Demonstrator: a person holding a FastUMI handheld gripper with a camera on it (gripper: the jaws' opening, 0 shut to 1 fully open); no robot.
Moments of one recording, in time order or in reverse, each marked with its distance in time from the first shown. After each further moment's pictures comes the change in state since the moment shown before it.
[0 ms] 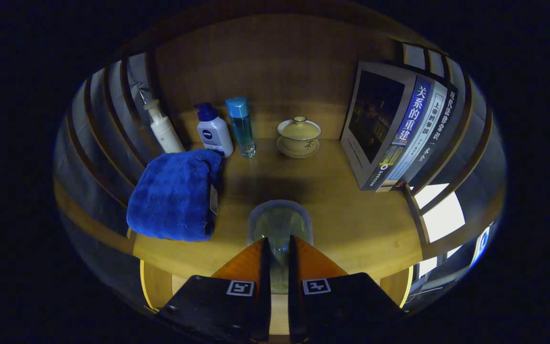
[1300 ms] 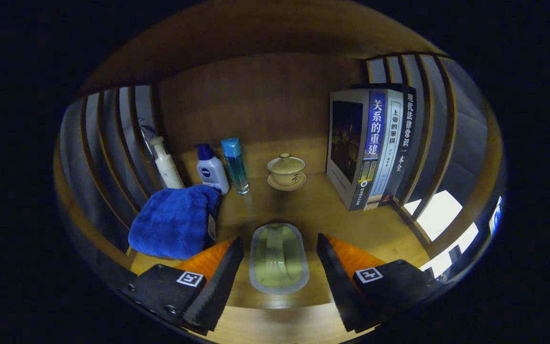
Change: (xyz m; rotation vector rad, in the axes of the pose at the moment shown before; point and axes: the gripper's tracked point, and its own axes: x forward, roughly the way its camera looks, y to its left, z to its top) arm -0.017 -0.007 0.005 0.068 -0.364 0.000
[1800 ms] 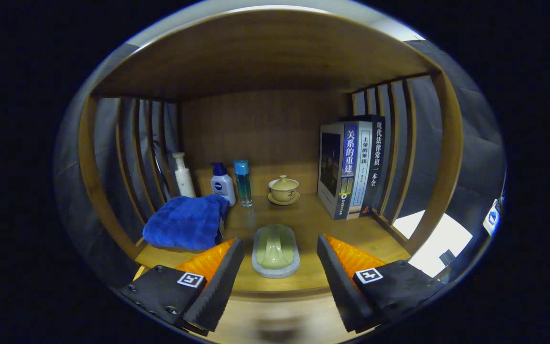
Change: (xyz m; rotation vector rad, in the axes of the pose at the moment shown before) arm -0.071 0.000 -0.005 -0.068 -0.218 -0.015
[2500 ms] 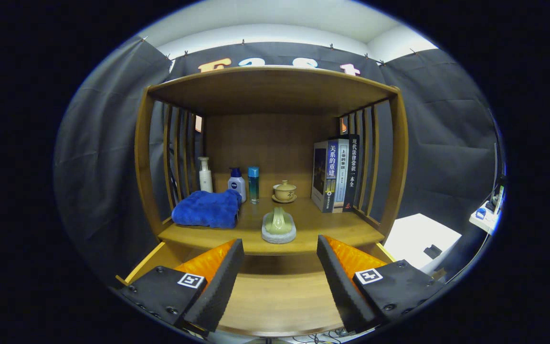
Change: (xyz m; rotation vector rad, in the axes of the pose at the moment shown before) arm -0.108 0.012 -0.045 -0.040 -0.123 -0.013
